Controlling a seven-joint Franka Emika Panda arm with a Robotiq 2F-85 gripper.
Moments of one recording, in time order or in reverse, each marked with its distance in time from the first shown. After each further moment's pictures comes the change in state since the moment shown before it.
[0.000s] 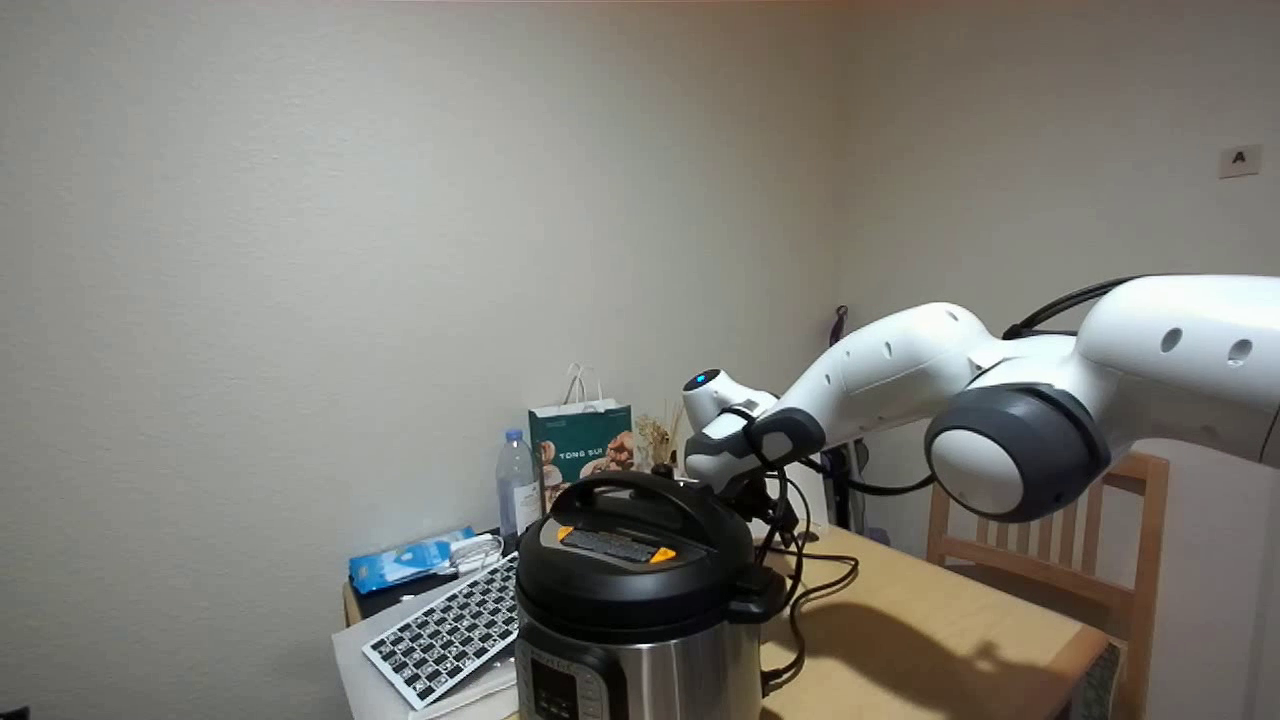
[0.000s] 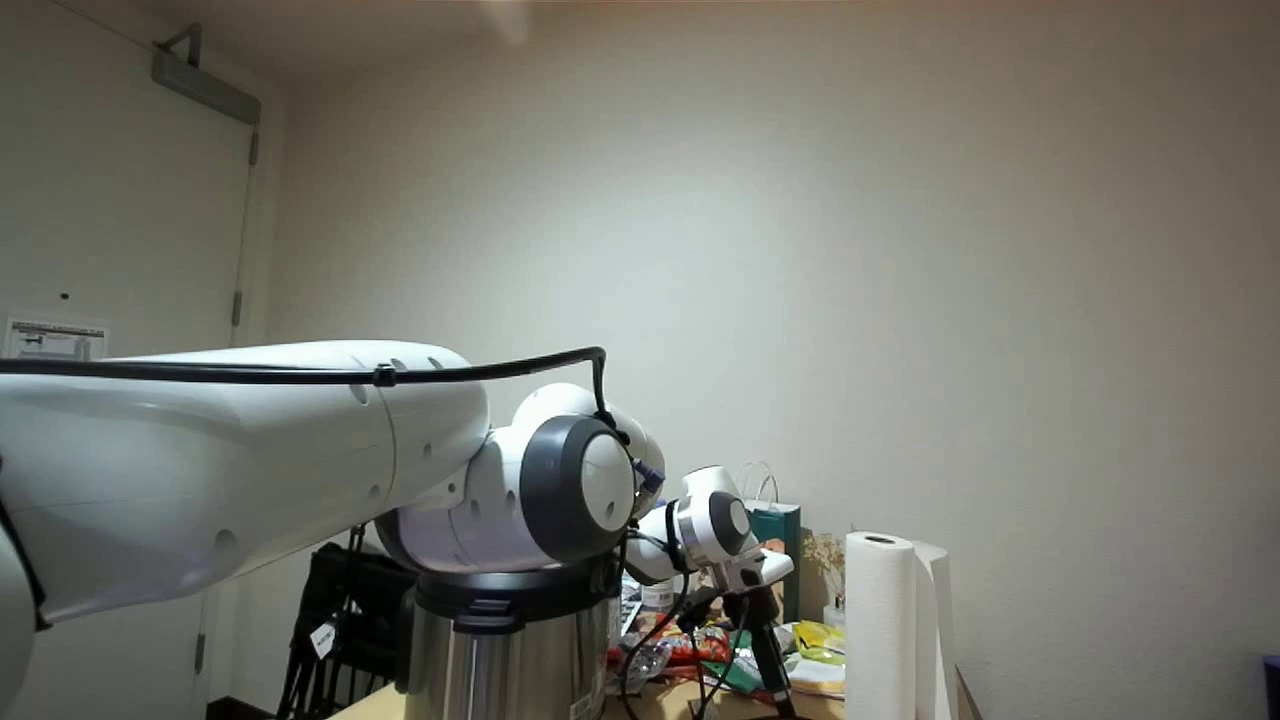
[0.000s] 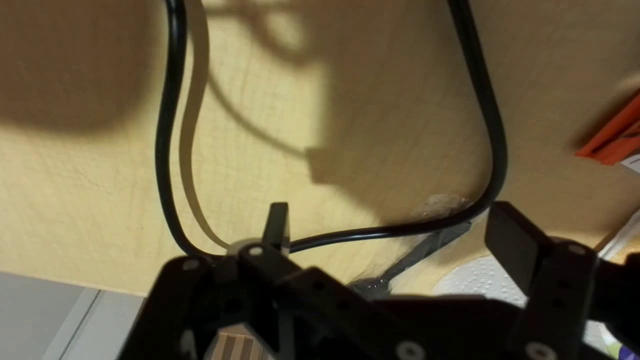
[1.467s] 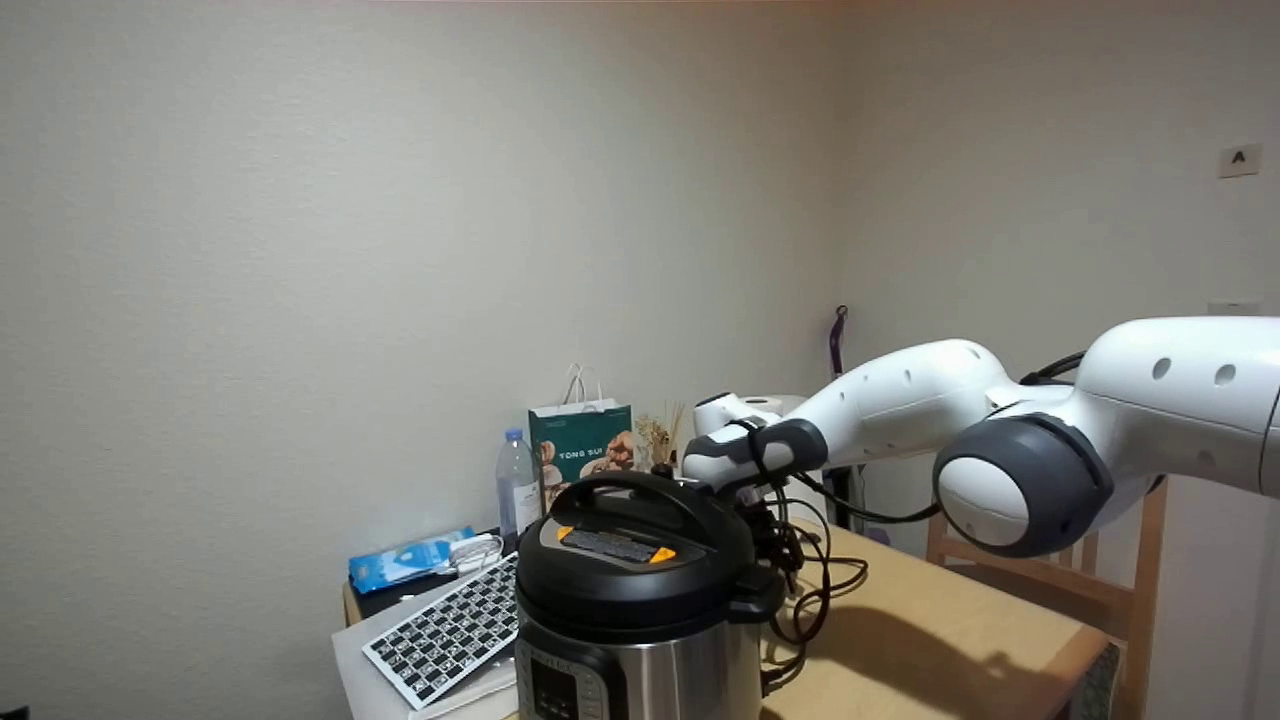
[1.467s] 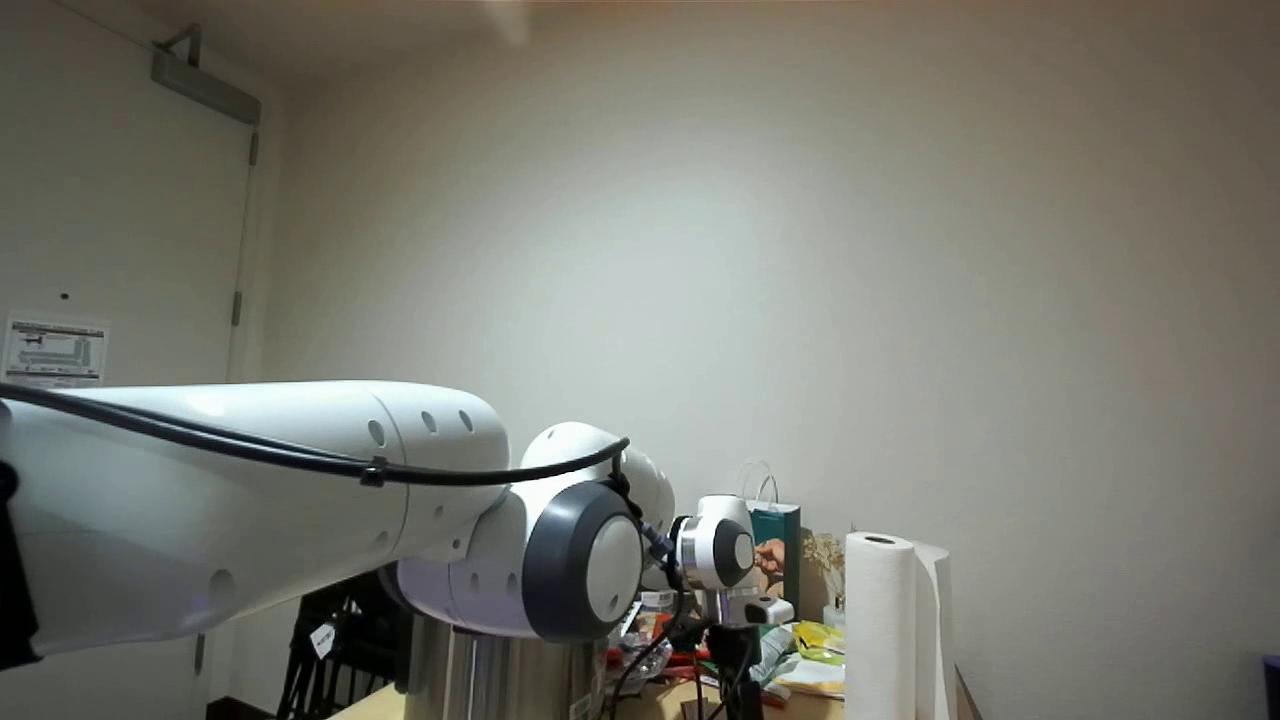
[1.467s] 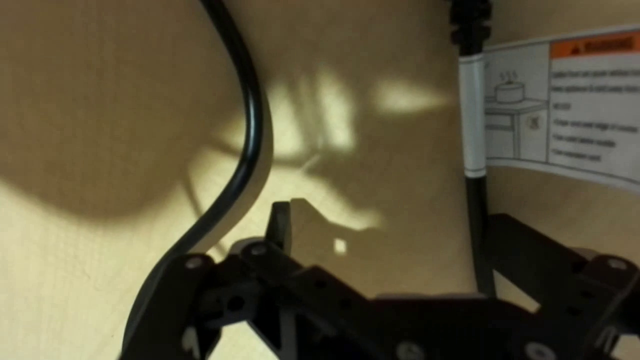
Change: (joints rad) arm -0.070 0.118 0.160 0.154 0.089 -0.210 -0.354
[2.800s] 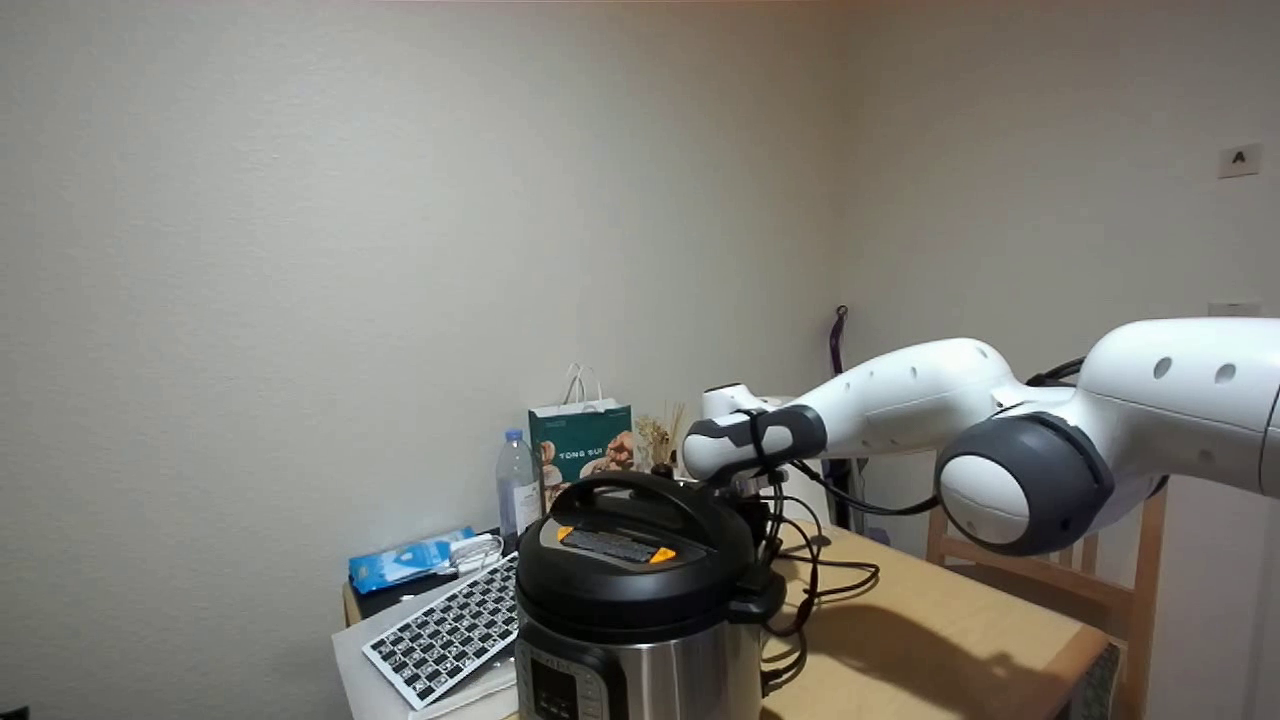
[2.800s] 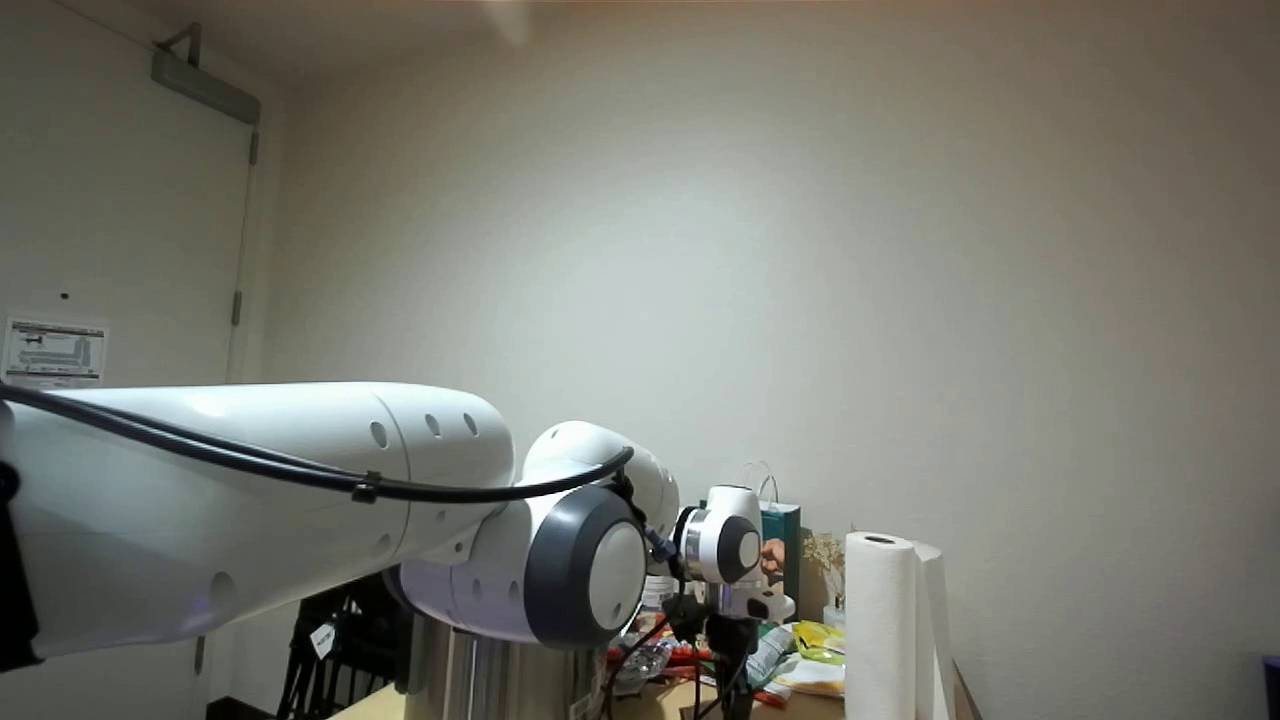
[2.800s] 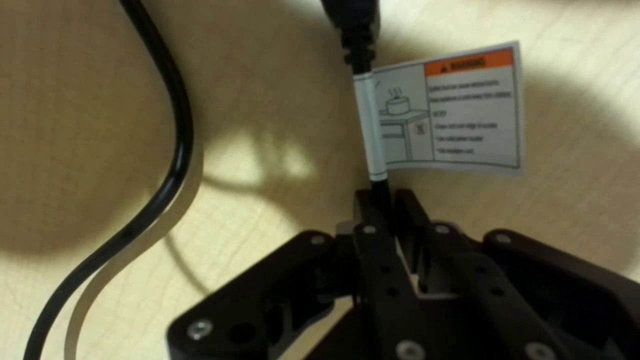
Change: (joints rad) arm -0.016 0.005 0.020 0.035 0.112 0.036 -0.058
